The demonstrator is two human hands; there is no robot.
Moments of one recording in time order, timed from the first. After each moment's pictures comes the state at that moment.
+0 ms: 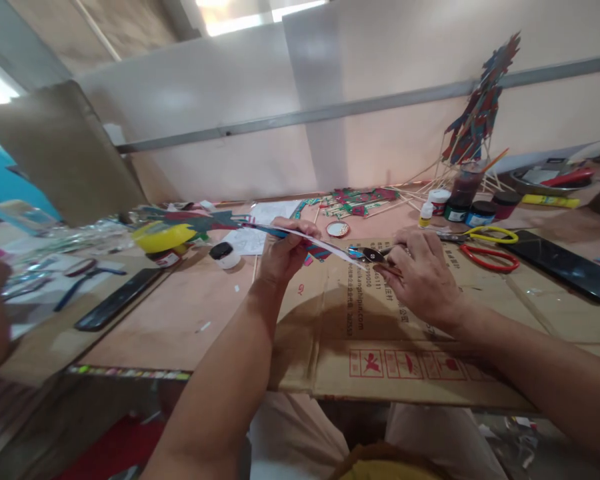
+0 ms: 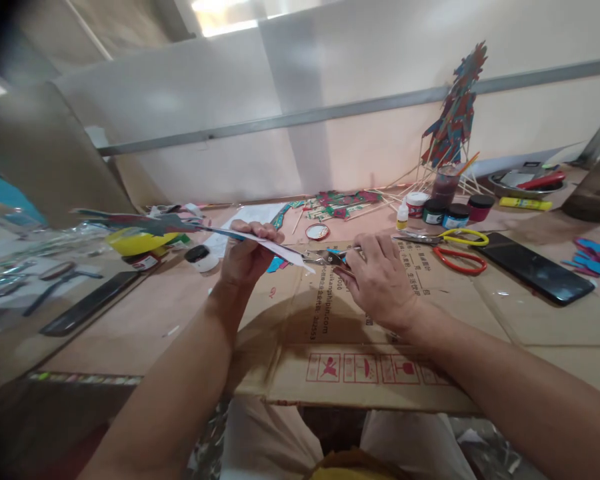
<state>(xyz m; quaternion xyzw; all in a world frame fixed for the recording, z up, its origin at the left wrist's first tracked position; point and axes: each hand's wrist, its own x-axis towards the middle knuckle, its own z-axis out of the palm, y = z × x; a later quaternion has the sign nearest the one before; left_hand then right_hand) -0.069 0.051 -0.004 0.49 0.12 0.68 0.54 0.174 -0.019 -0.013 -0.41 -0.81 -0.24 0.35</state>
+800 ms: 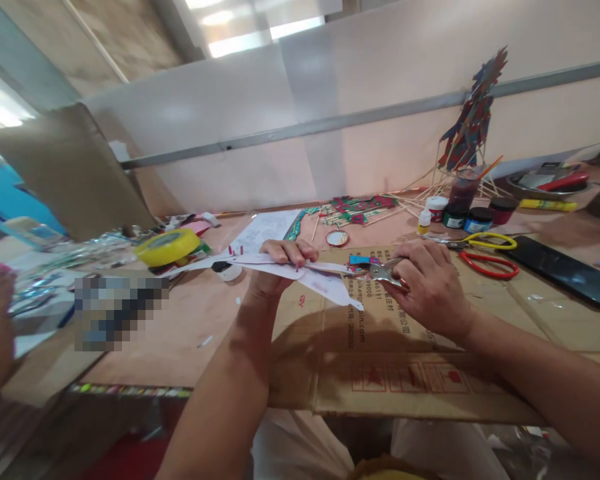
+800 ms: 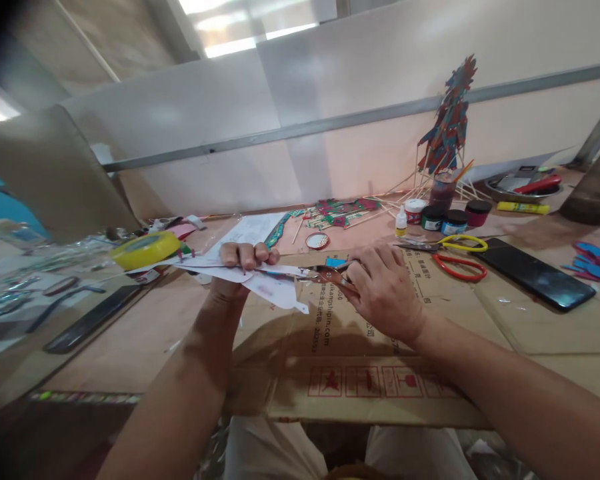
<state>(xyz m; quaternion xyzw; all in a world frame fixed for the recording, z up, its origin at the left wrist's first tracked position) -0.084 0.047 0.003 0.54 0.12 0.63 0.54 0.182 -0.022 -0.003 -0.35 -0.81 -0.27 0.39</state>
